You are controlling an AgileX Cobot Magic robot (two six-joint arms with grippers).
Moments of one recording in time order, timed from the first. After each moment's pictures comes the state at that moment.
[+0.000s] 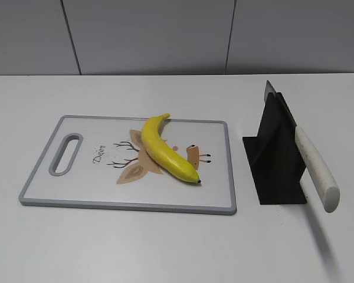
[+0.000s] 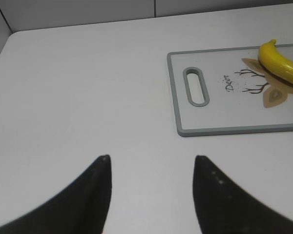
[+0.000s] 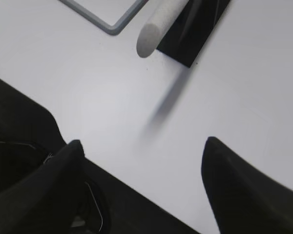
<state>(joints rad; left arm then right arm) -0.26 0.00 -0.50 0.07 1.09 0.03 0.32 0.36 -0.52 0.18 1.07 -0.26</state>
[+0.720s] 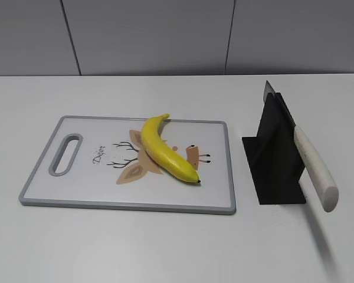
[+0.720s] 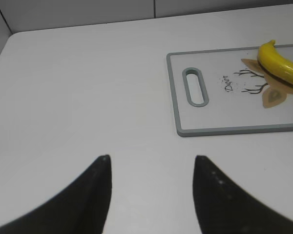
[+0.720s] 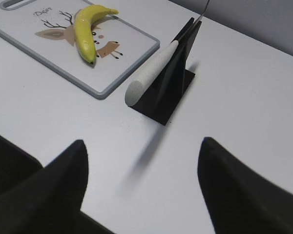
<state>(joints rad) -0.26 0.00 -0.50 0.07 1.09 0.03 0.32 0.00 -0.51 0.17 1.06 -0.28</state>
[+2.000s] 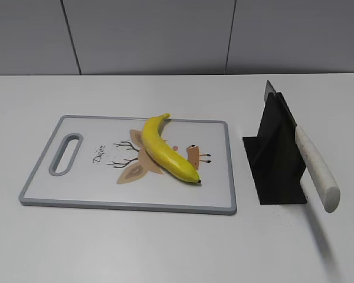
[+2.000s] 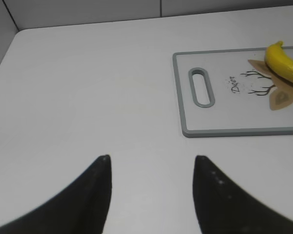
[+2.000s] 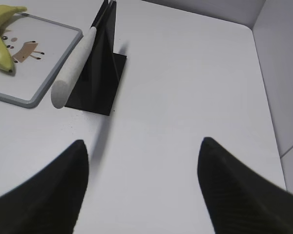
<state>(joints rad) -0.23 0.00 -0.50 0.07 1.09 0.03 -0.03 -0.01 -0.51 0.17 1.06 -0.27</state>
